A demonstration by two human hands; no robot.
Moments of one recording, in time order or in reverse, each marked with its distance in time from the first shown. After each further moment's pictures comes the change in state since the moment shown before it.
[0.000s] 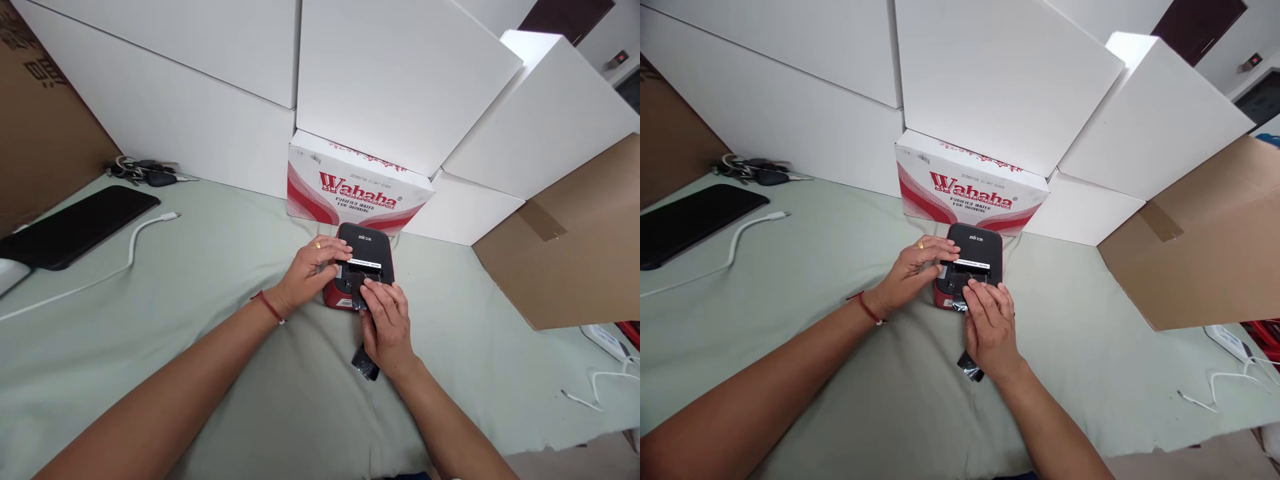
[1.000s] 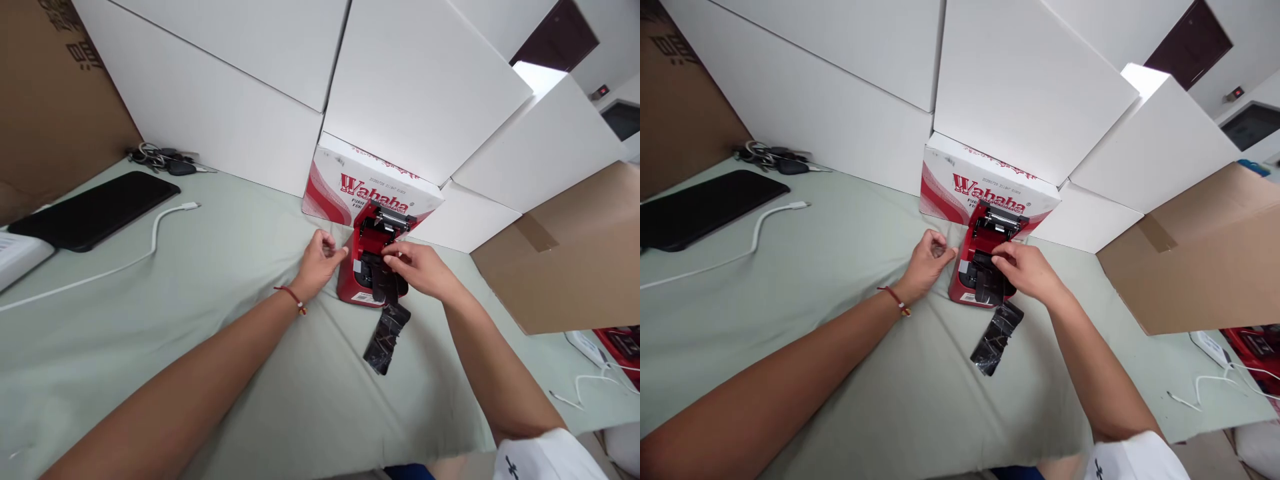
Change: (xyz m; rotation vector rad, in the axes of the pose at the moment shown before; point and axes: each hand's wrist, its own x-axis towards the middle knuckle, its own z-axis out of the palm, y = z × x) left_hand -0.007 -0.030 0.016 -0.125 0.387 -0.441; right_hand 0.137 0.037 -0.052 0.155 -0.685 0.396
